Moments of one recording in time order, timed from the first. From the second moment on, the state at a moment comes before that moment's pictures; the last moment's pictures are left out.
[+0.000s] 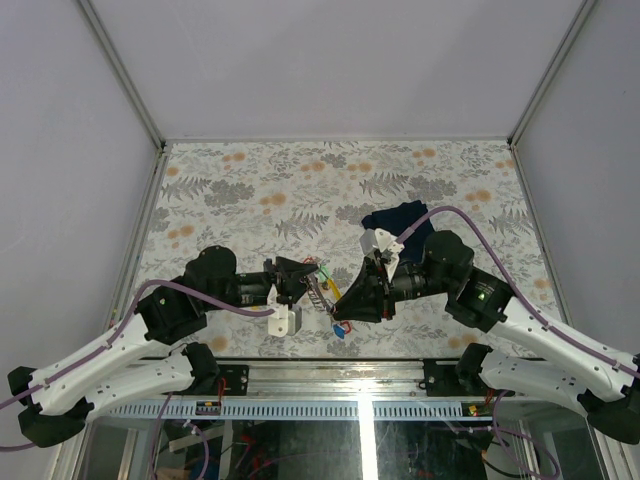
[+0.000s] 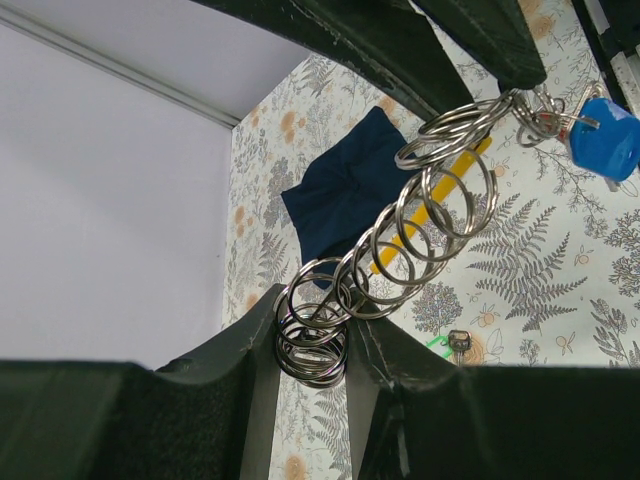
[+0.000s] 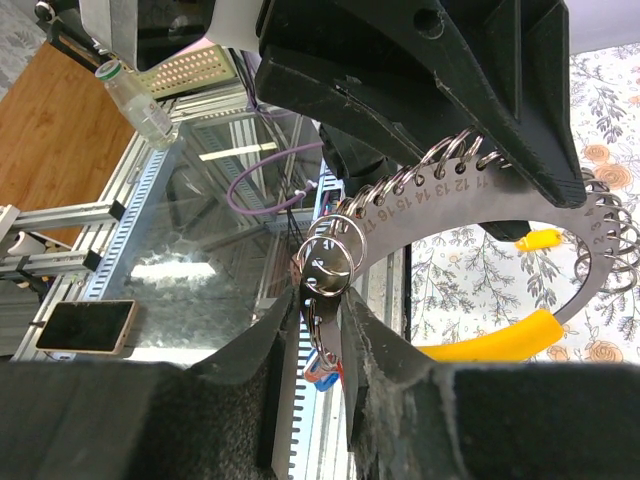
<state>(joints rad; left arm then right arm) -0.98 0.73 0.85 -0.35 0.40 0.95 0.93 0.88 0.84 -0.08 -0.81 0.21</state>
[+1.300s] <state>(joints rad) -0.98 0.79 0.85 -0.34 0.35 0.85 0.93 0.73 0.82 -0.10 -0.62 0.09</state>
